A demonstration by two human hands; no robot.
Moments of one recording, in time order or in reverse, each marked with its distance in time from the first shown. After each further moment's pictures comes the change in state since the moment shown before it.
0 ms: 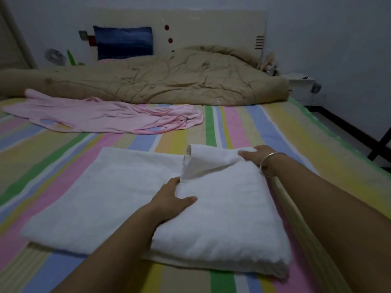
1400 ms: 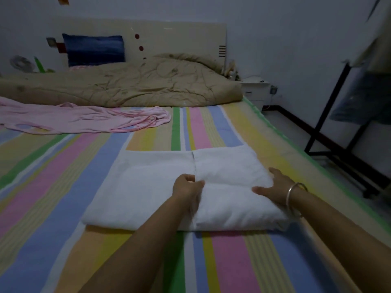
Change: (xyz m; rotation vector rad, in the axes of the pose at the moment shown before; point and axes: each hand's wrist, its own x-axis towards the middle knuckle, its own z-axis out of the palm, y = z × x) left_hand -0.094 0.113 0.111 -0.567 0.085 -0.093; right_hand -0.198 0.135 -0.114 -0.381 0.069 0.081
